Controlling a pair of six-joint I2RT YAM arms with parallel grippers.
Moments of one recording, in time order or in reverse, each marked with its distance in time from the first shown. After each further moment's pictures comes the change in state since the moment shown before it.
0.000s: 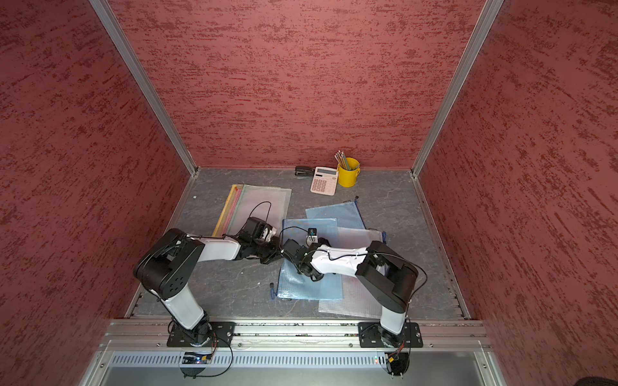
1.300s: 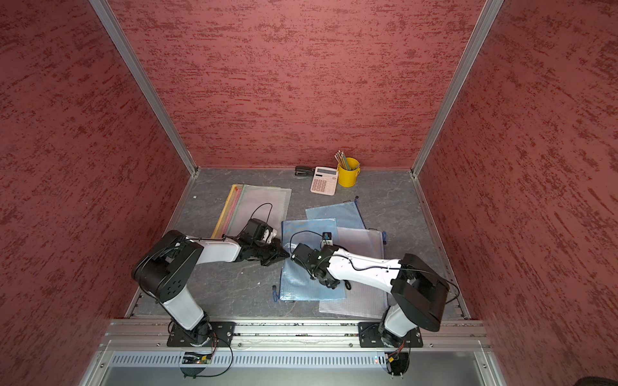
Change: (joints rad) left arm -0.023 -0.019 -0.008 -0.019 -0.015 -0.021; right arm 0.035 -0.195 0.056 -0.294 -0.009 -0.016
